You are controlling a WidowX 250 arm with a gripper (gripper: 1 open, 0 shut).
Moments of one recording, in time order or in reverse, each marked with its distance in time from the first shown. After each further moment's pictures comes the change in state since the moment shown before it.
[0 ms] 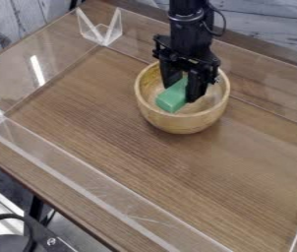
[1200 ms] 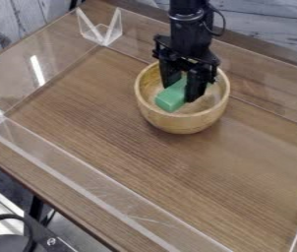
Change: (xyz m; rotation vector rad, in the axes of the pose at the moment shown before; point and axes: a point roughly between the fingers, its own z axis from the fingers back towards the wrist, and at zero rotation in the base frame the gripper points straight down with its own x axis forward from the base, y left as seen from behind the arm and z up) arm 0.002 0.003 -0.002 -0.004 0.021 0.003
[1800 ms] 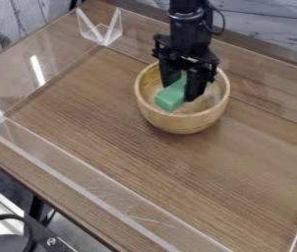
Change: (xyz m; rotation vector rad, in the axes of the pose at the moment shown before) arm 0.000 0.001 -0.003 -0.005 0.014 0.003
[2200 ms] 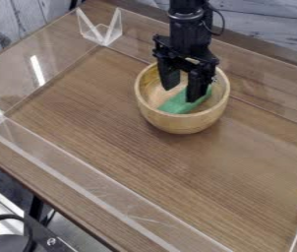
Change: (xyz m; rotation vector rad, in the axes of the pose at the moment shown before) arm -0.001 0.001 0.002 -0.002 0.009 0.005
